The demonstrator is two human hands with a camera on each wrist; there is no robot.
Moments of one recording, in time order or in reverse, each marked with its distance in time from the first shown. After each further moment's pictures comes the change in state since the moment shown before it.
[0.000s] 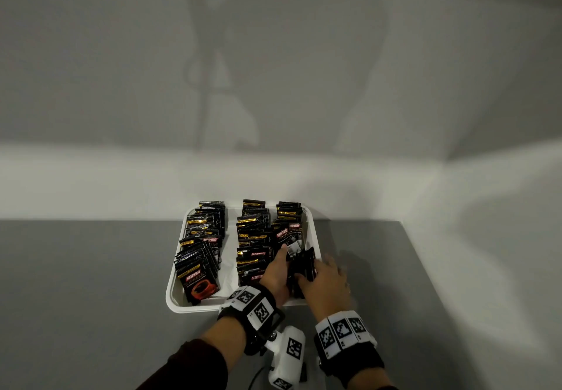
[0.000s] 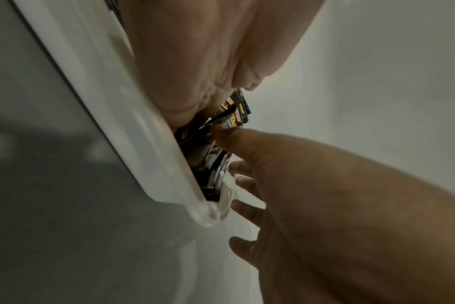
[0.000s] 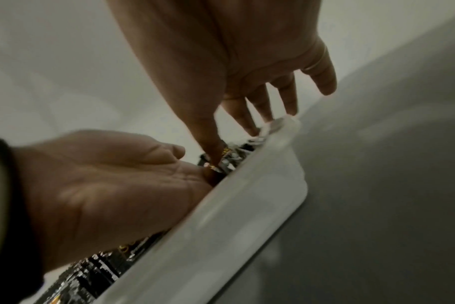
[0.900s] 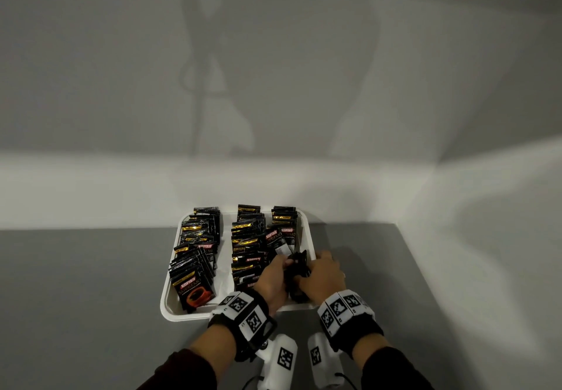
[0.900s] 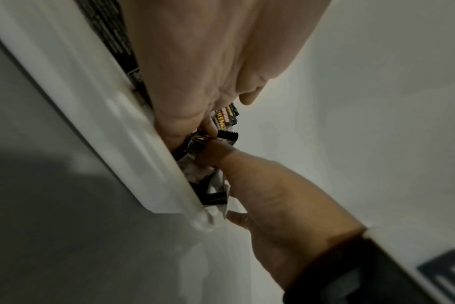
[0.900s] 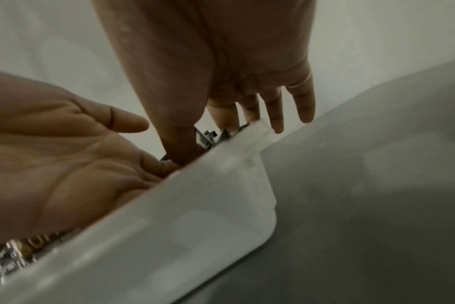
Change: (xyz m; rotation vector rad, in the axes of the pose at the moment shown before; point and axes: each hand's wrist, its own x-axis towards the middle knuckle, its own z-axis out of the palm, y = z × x) left_hand -0.003 -0.001 0.000 0.027 -0.085 0.092; right_hand 0.038 0.012 0.002 -0.068 -0.052 -0.061
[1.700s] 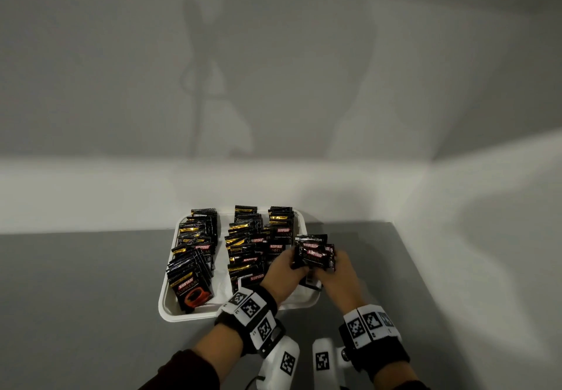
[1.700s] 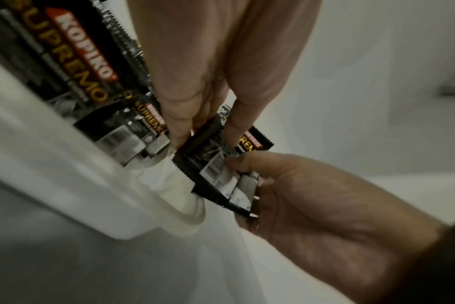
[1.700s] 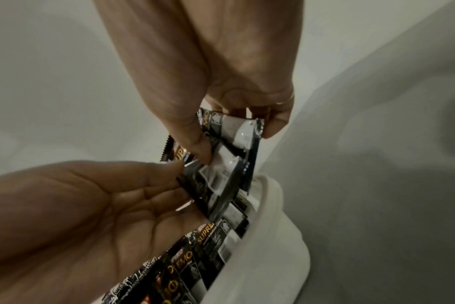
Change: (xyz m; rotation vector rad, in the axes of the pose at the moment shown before) left_hand -0.017 0.004 0.018 0.725 -0.074 0.434; right_hand -0.022 0.020 -0.027 0.742 0.092 -0.017
